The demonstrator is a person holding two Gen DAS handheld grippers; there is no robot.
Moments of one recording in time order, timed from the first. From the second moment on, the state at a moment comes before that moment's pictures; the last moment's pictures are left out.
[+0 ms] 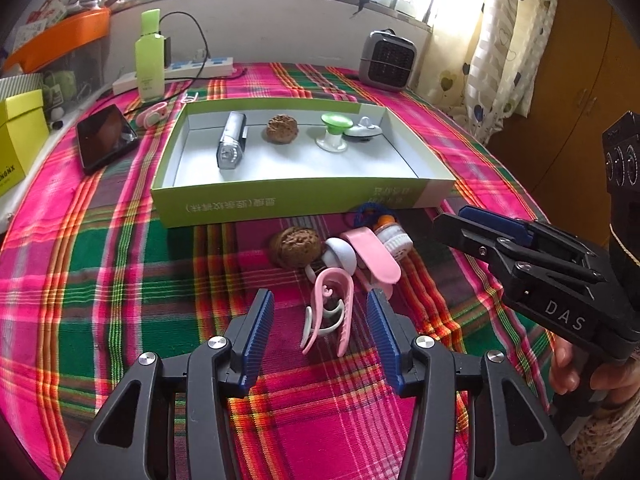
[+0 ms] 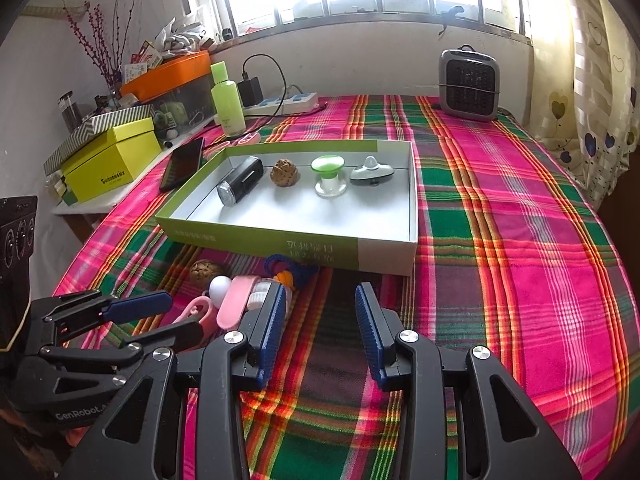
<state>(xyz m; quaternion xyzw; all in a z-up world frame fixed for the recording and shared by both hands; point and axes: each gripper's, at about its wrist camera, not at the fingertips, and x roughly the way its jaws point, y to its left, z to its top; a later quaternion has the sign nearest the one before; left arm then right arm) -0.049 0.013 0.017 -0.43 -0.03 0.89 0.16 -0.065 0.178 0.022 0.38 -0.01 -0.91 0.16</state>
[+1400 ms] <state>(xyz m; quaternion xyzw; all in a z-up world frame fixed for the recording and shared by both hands) -0.059 -0.021 0.007 -0.43 -0.05 0.90 0.10 -0.081 0.152 0.009 0.40 -0.02 -0.89 0.19</state>
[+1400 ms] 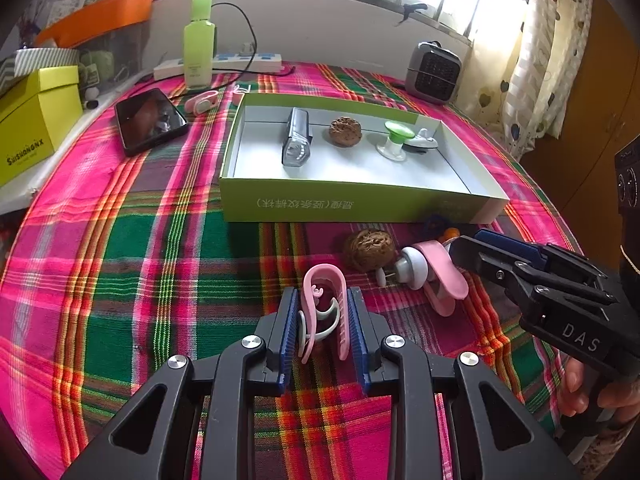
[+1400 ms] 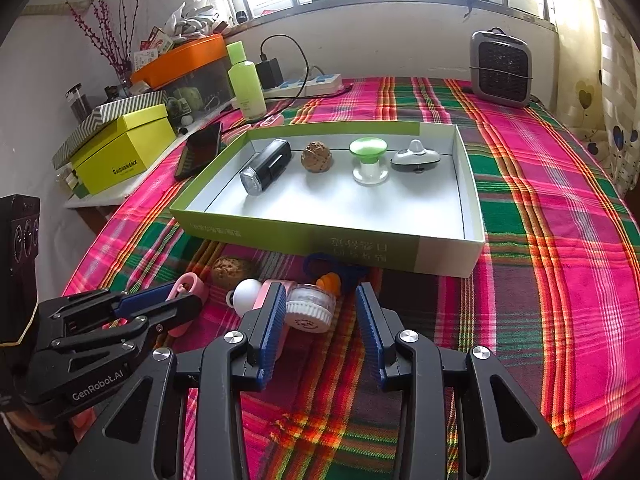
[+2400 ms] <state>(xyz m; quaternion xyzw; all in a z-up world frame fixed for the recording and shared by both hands) -0.060 -0.021 0.007 -0.43 -0.05 0.90 0.10 -0.079 0.159 0.008 0.42 -0.08 -0.88 0.21</state>
